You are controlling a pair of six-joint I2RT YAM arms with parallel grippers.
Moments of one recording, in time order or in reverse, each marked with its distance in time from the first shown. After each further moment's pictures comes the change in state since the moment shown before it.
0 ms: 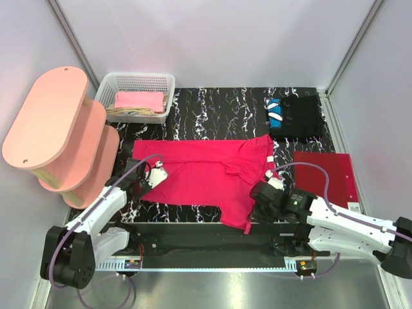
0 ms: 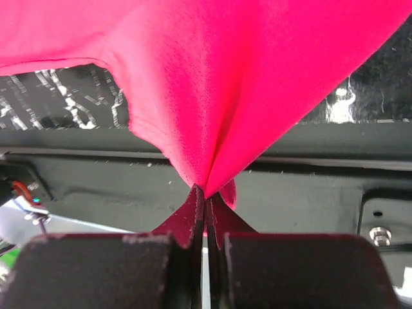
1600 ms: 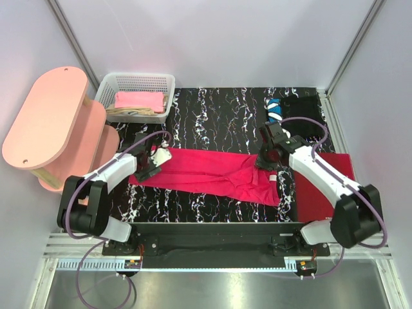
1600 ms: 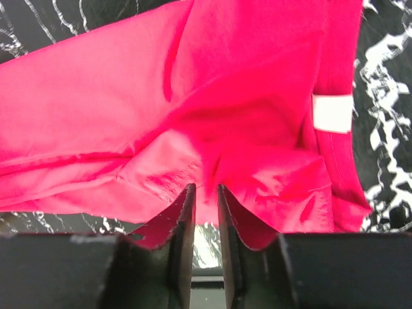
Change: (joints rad) left arm 0.019 0.421 0.330 0.019 -0.070 0.101; right arm -0.614 0.476 0.432 0.058 -0.031 -0.460
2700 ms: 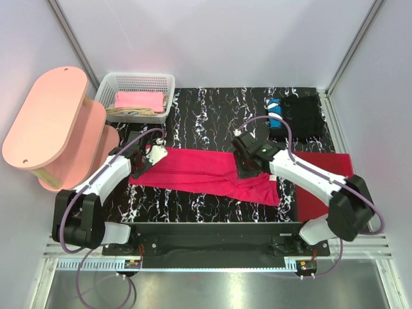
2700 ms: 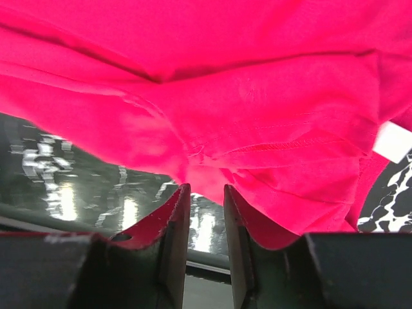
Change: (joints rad) left arm 0.029 -0.108 0.021 -0.096 0.025 -0.064; right arm 0.277 0.085 0.052 0.019 0.034 -0.328
